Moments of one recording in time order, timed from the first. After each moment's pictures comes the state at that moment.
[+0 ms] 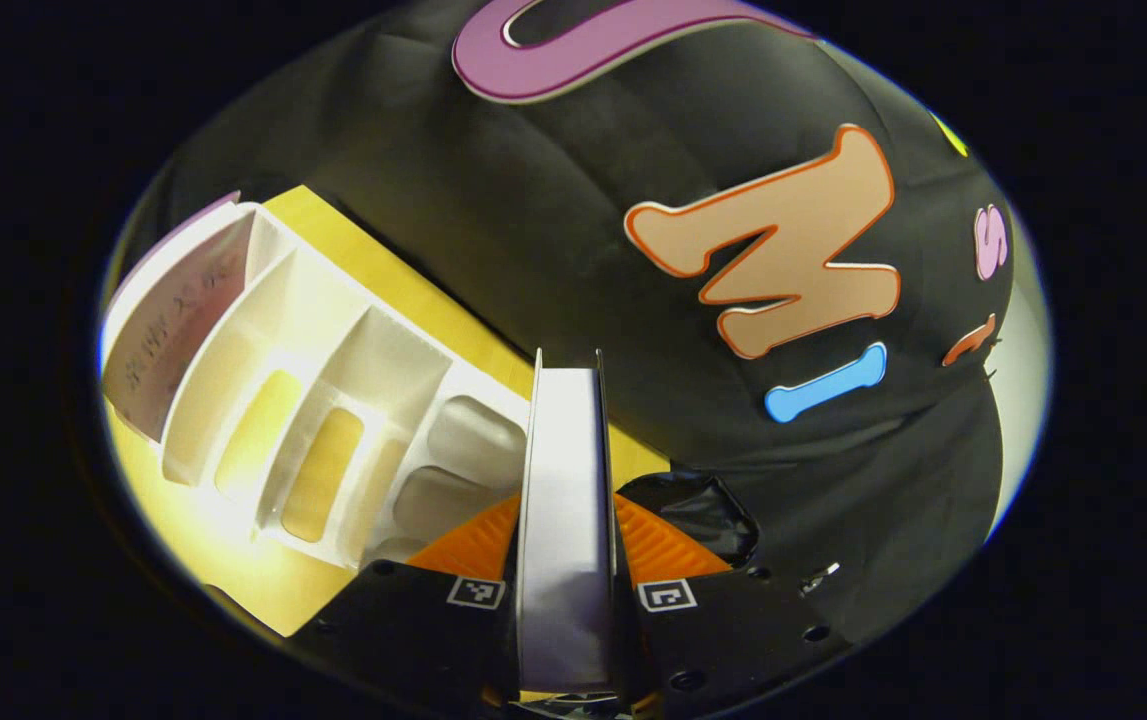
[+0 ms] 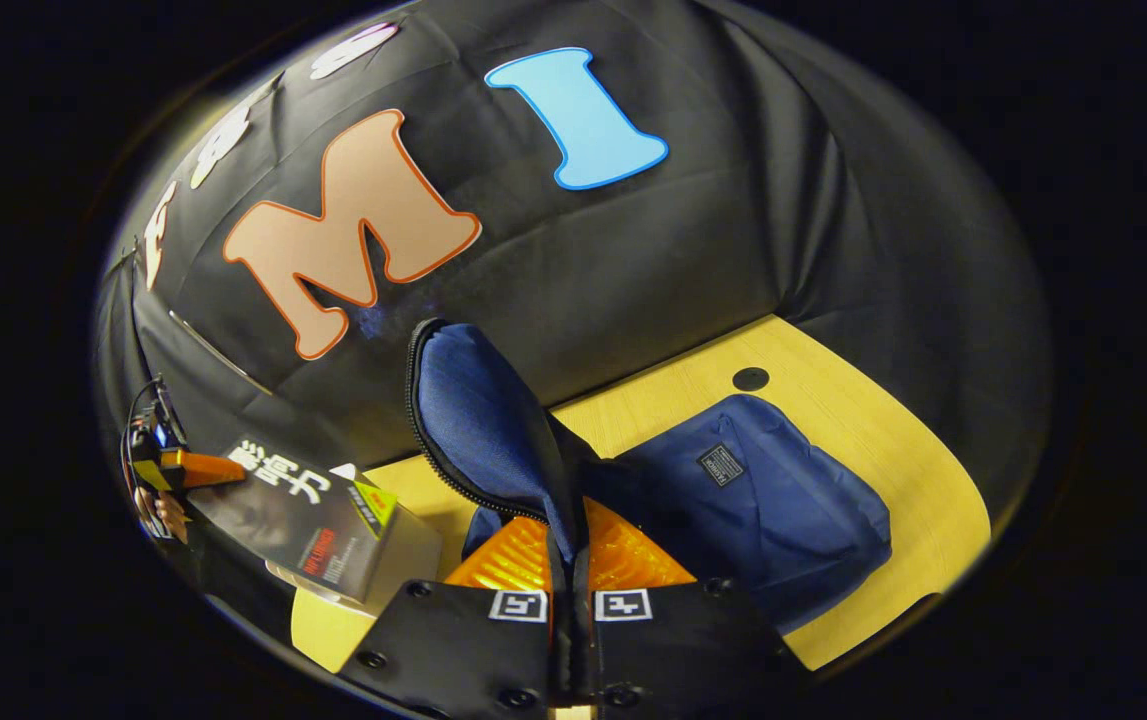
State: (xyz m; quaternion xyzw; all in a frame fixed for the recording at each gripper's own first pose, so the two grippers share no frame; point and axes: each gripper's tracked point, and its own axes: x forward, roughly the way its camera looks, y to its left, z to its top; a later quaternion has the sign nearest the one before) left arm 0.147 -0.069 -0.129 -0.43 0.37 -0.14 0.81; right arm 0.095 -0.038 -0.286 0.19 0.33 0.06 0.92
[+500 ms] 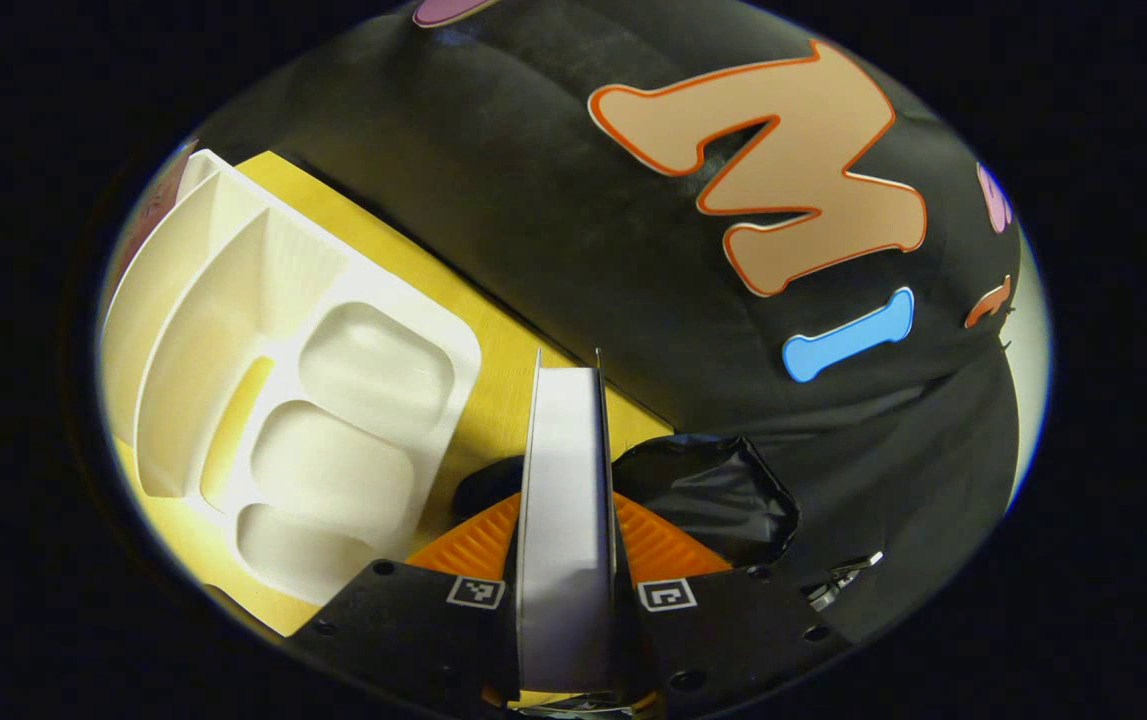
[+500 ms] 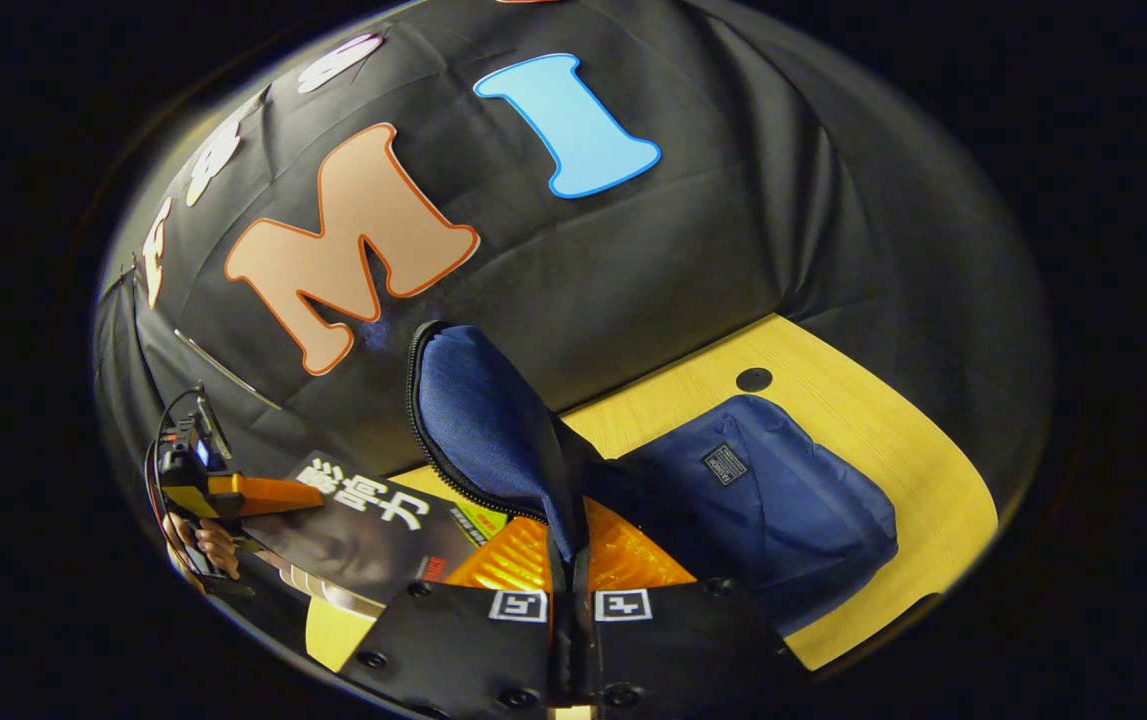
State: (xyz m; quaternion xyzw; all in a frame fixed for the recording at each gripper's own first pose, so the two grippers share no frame) left arm 0.156 -0.165 -0.166 -0.41 0.40 -0.16 0.80; right arm 0.101 -0.044 -0.278 0.22 0.32 0.06 0.92
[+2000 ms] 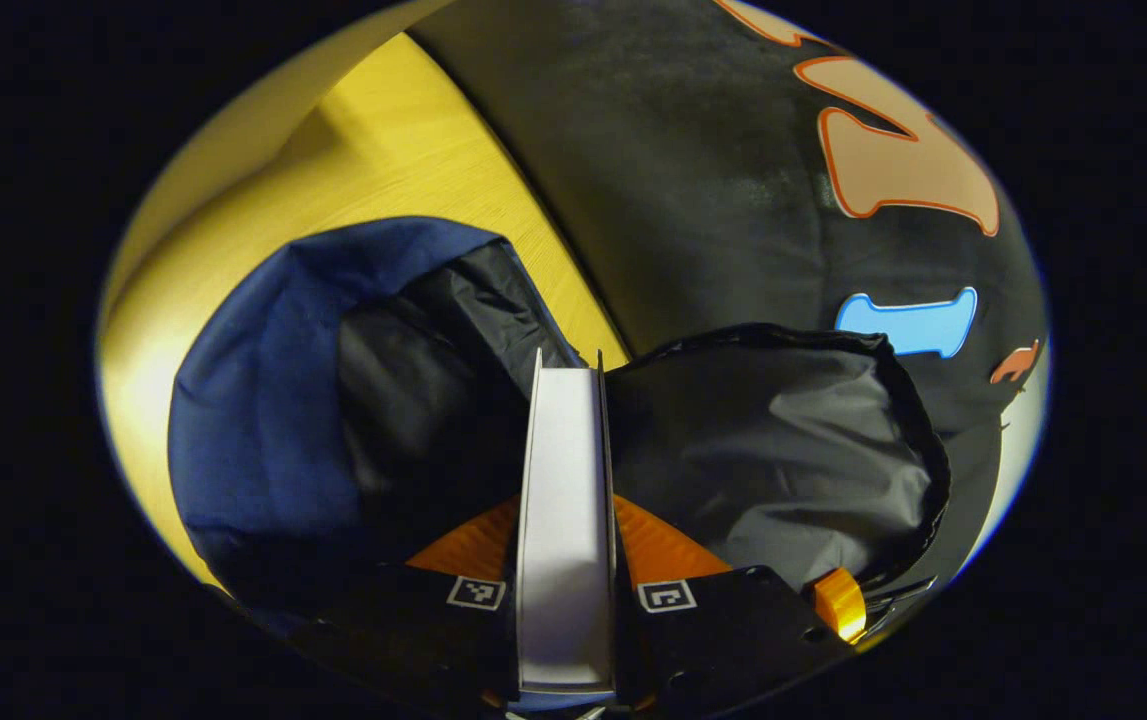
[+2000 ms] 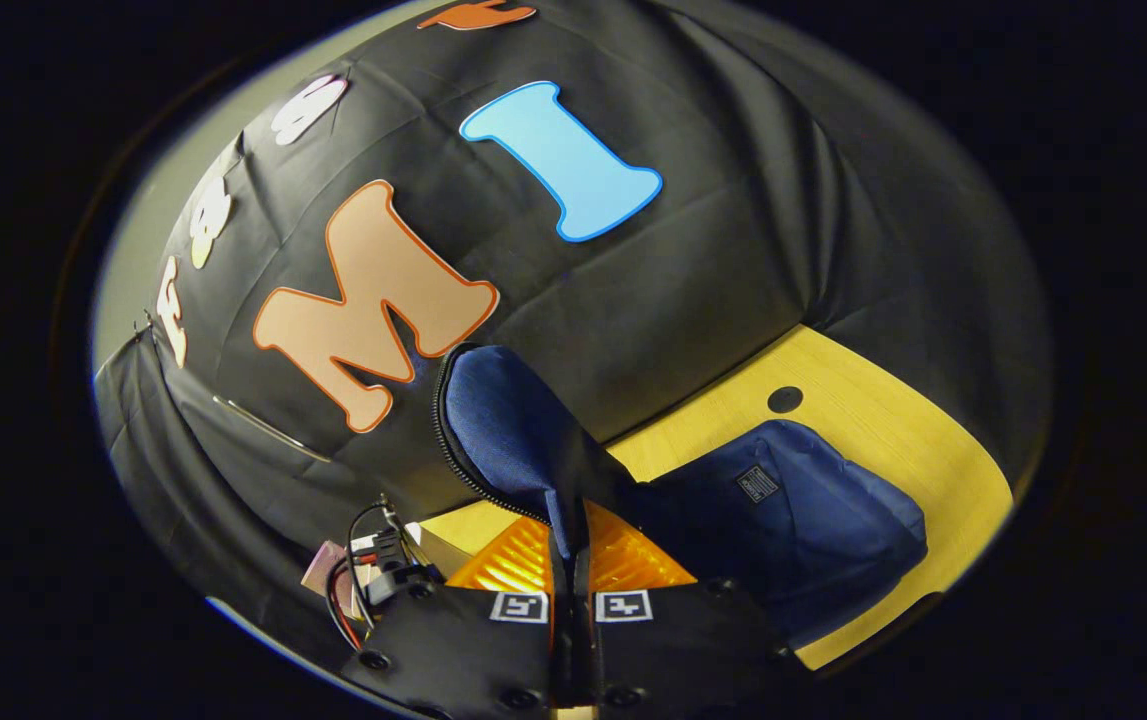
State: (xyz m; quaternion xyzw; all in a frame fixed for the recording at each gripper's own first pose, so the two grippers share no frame) left arm 0.143 -0.359 -0.268 -0.55 0.42 -0.14 0.71; right arm 0.119 -0.057 -0.233 0.28 0.28 0.10 0.91
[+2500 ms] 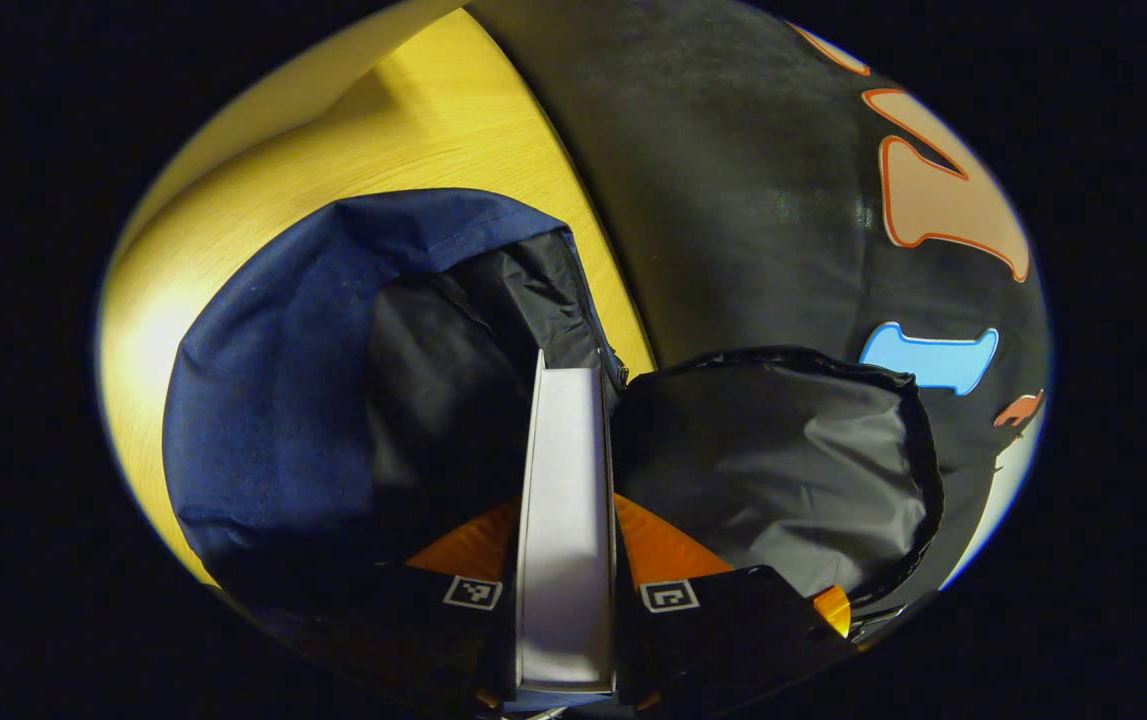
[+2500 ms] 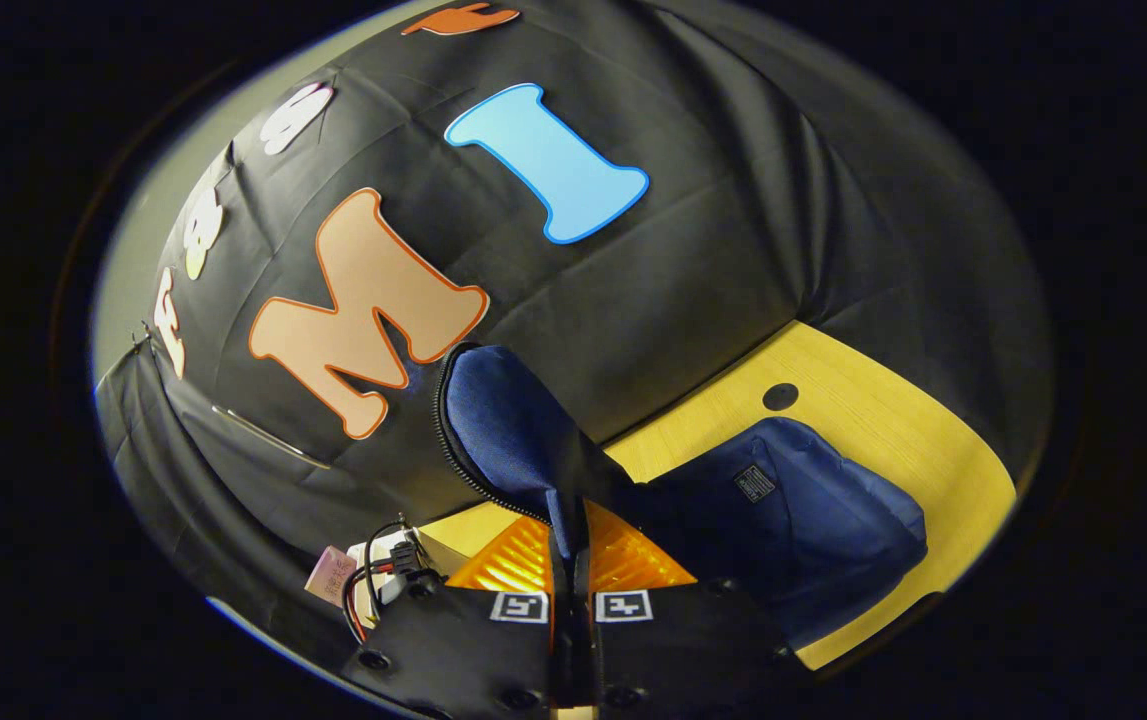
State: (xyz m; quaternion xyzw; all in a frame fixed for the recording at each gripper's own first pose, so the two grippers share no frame) left arm 0.142 -0.350 -0.280 -0.56 0.45 -0.11 0.69; right arm 0.120 -0.058 -0.233 0.29 0.28 0.09 0.91
